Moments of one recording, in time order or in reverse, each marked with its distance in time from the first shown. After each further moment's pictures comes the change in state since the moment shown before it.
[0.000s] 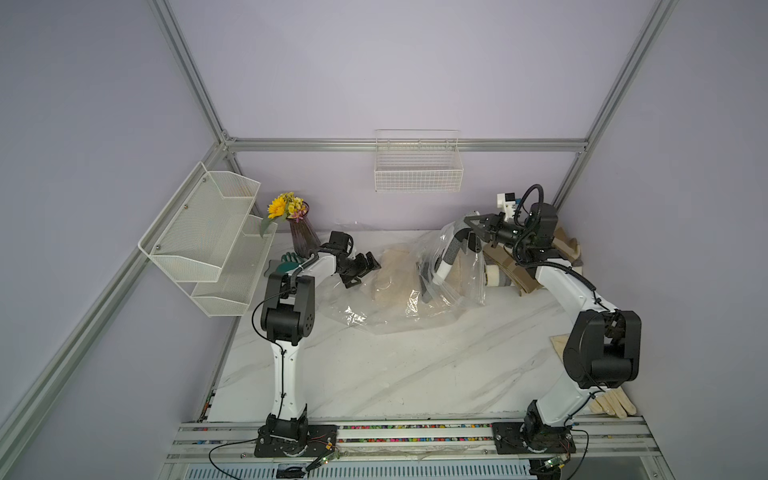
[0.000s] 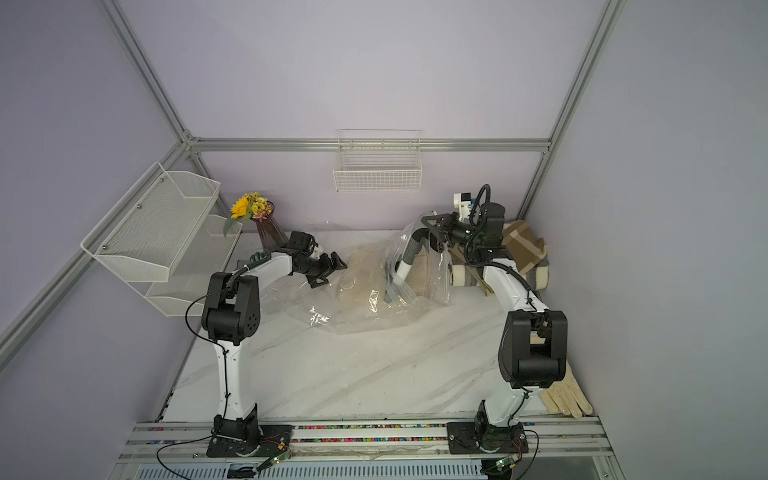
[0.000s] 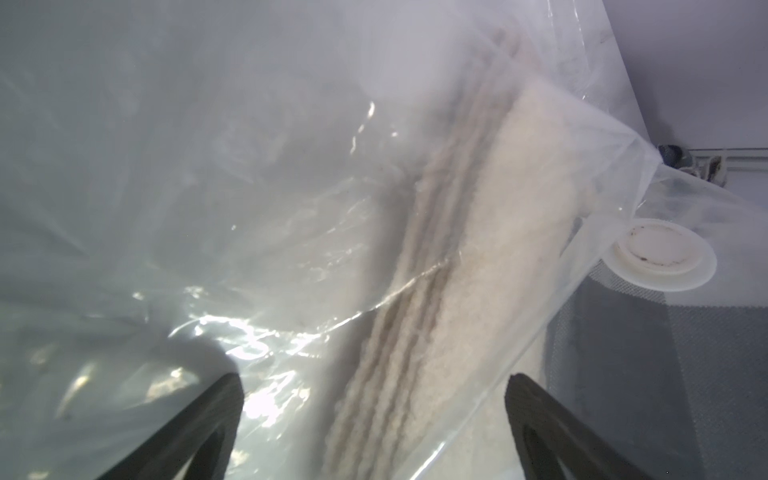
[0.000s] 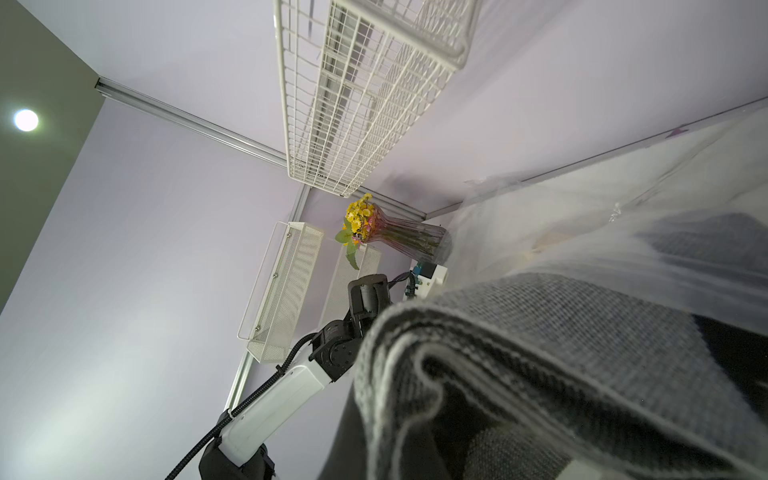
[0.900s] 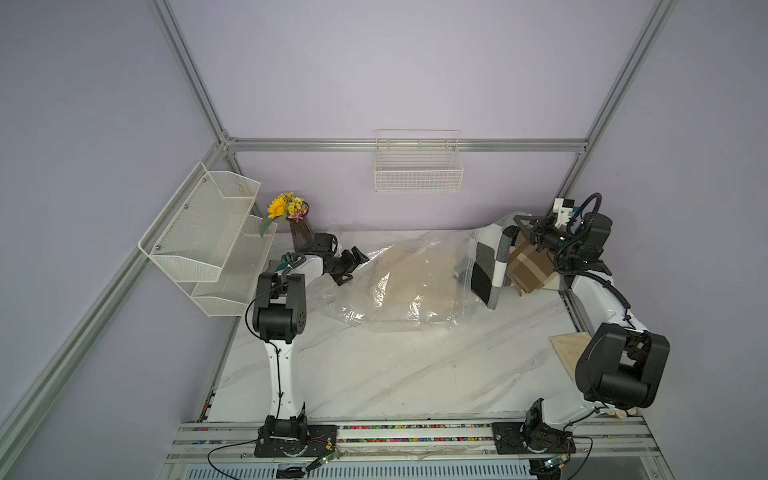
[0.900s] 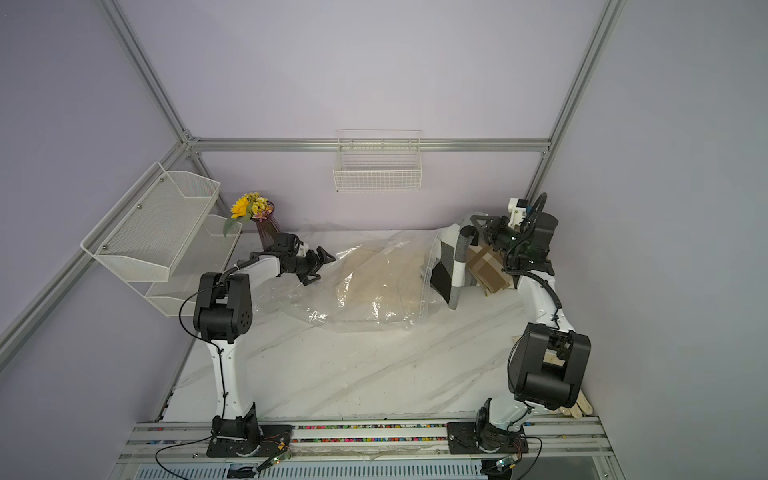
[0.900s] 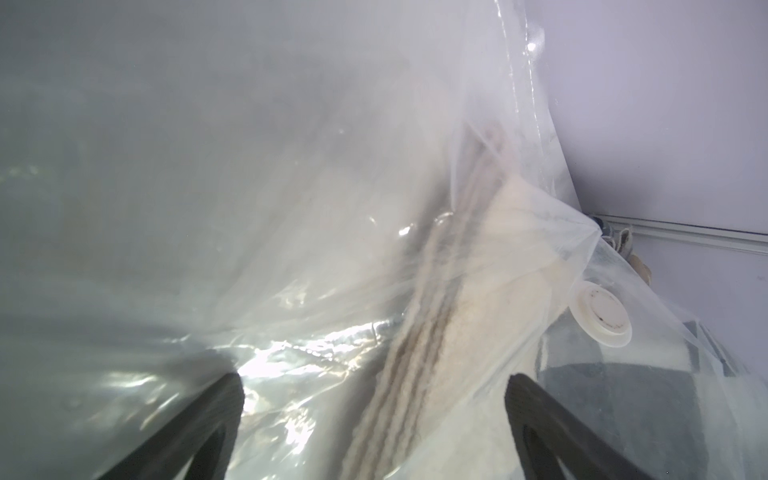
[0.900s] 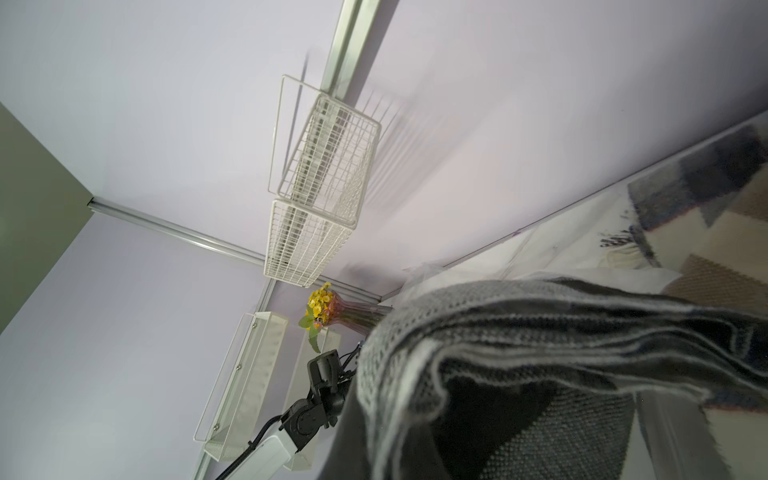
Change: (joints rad) left arm 0.098 0.000 -0.067 0.159 0.073 -0.090; right arm -0.286 -0.116 -0.146 0.023 0.071 -0.015
